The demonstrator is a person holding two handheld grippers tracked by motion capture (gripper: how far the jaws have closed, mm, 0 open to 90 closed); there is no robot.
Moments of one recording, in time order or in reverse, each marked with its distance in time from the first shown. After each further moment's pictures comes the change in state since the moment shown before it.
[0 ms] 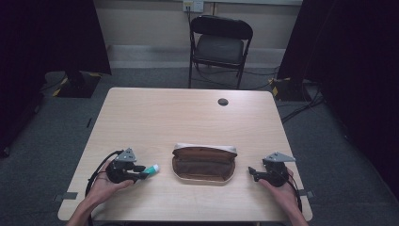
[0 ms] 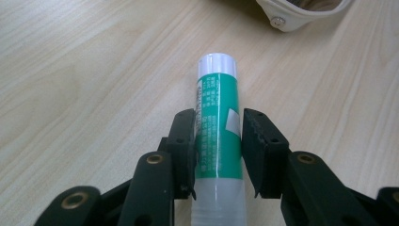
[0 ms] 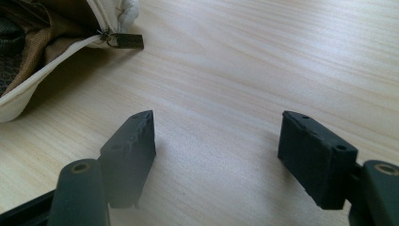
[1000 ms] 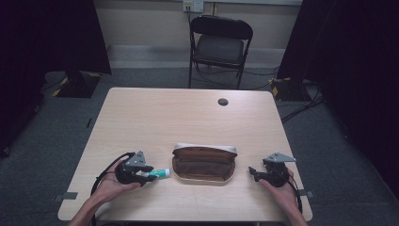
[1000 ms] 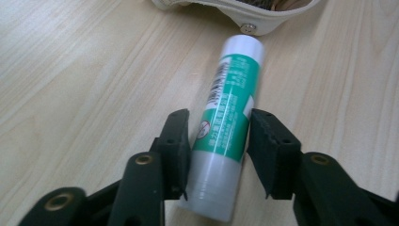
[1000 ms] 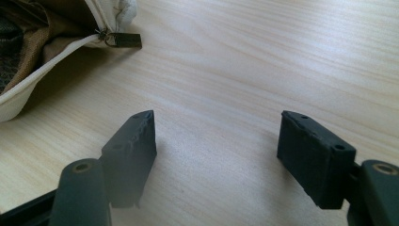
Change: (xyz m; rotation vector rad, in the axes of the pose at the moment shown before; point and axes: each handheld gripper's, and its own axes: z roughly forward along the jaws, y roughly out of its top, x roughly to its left) left arm -0.013 0.012 0.018 0.010 -0.033 0.157; right arm 0.000 -0.001 -0.001 -0.002 -0.005 0.004
